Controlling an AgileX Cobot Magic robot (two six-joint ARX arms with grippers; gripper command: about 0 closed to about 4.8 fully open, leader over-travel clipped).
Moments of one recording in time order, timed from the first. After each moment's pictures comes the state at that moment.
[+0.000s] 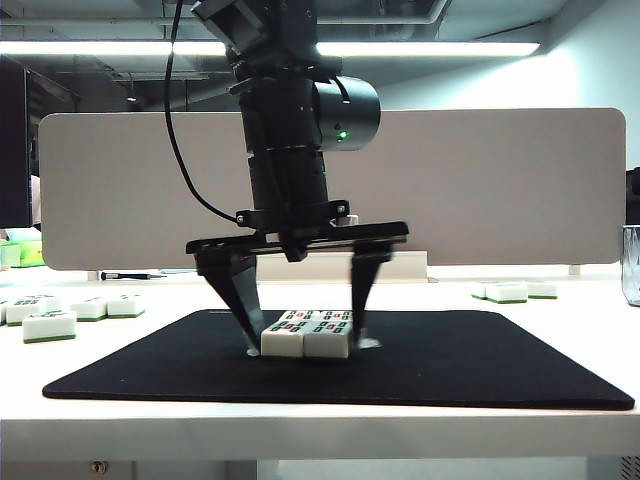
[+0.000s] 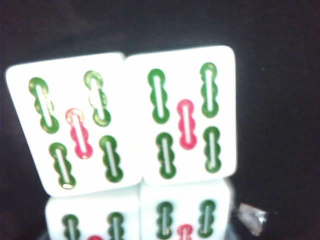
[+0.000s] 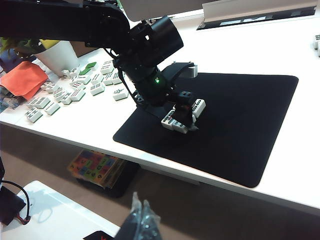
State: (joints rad) left arm -0.73 2.05 1.59 -0.91 0.00 -0.53; right arm 0.04 0.01 0.96 -1.27 -0.58 0.20
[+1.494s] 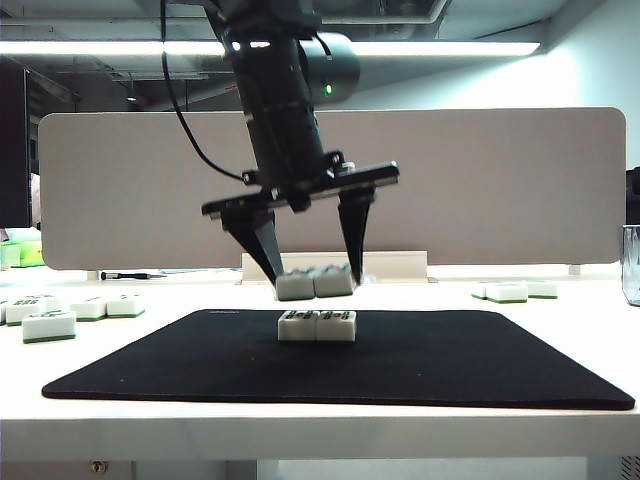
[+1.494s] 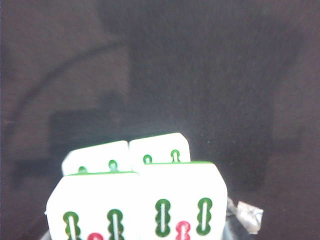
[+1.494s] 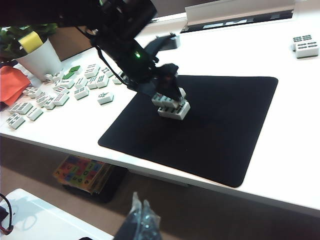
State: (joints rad) left arm -0.67 2.04 1.72 -0.90 0.04 -0.44; right arm 0.04 0.01 0.96 -1.27 -0.52 0.20
